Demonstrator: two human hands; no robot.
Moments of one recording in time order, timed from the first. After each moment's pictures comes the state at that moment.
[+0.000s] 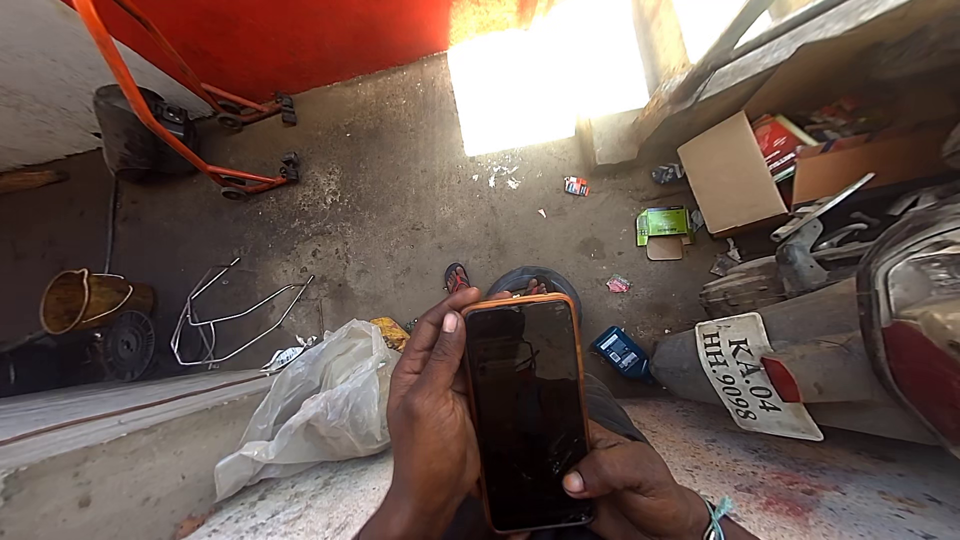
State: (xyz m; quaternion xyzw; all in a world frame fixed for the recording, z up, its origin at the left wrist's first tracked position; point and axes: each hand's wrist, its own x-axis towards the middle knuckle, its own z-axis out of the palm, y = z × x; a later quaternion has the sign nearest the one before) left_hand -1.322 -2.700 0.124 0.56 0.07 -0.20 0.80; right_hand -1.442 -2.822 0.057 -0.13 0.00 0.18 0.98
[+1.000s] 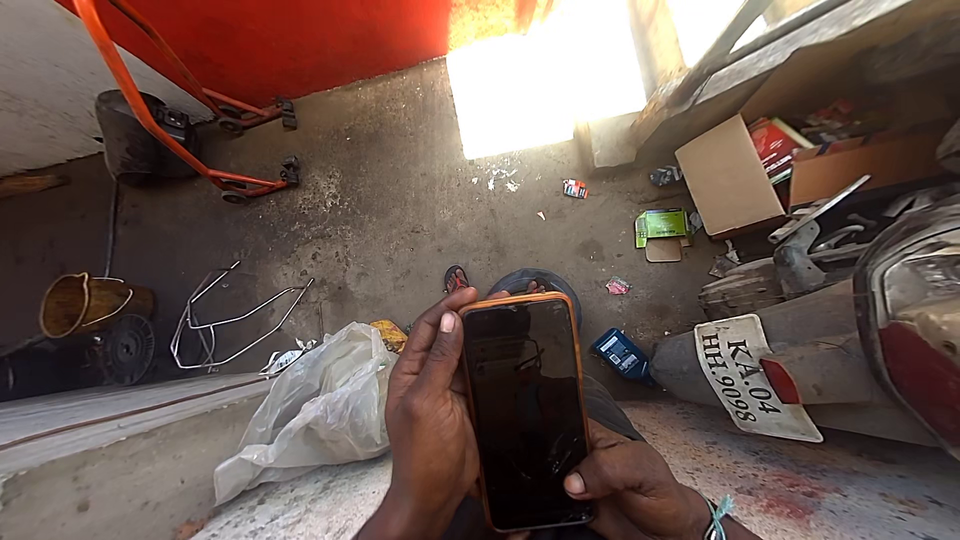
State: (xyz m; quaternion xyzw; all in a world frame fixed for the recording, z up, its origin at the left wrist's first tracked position) left_hand -1.320 -2.702 0.127 0.57 0.06 -0.19 0.80; right_hand -1.440 -2.824 0.058 -0.14 0.00 0.18 0.97
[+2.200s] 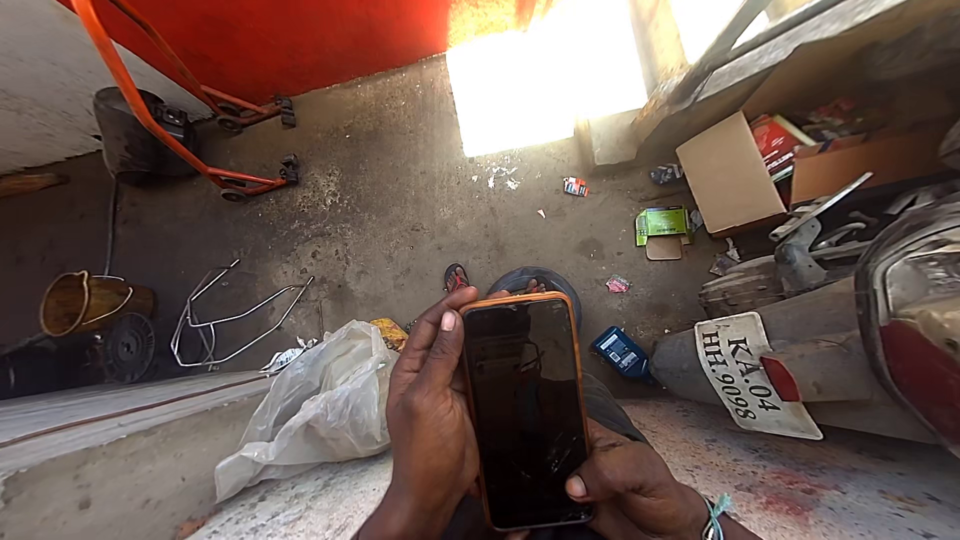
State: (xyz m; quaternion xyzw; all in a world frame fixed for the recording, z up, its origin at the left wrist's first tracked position) left_hand -1.321 -2.701 0.124 0.58 0.07 -0.20 0.79; right_hand -1.442 -2.822 0.056 -0.13 -0.01 0.17 0.98
